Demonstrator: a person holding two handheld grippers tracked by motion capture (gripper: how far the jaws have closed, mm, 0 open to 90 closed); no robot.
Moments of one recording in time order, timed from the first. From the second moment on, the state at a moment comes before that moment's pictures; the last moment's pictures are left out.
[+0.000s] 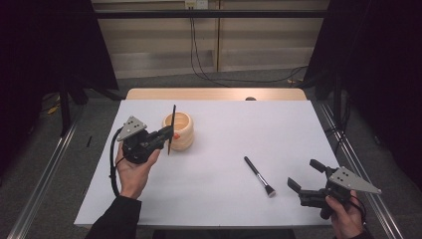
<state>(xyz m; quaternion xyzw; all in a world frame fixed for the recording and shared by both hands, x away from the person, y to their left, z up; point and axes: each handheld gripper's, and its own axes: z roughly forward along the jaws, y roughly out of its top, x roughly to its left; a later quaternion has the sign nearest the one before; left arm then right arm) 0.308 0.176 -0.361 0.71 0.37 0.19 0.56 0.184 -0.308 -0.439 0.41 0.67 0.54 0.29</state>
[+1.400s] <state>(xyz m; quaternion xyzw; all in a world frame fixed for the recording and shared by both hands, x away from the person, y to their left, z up) 0.274 0.123 -0.351 0.73 0.29 0.12 0.60 0.184 -0.307 -0.439 0.41 0.67 0.55 0.29</state>
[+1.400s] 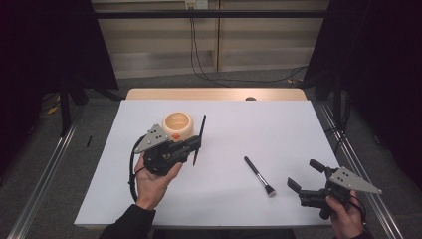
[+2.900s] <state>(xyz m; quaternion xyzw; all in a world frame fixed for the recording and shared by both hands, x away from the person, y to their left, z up) 0.292 0.074 -0.338 0.88 0.24 0.03 0.40 0.183 -0.304 -0.439 0.40 0.68 0.55 0.27</state>
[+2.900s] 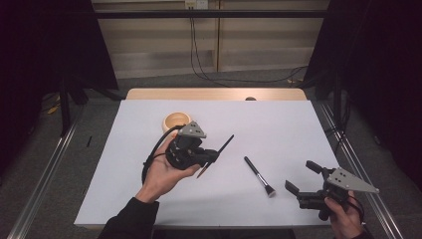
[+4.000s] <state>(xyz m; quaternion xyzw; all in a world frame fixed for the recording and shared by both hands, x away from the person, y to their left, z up) 0.298 0.065 -0.375 0.94 0.22 -0.03 0.24 0.184 -0.303 -0.436 0.38 0.69 0.56 0.27</state>
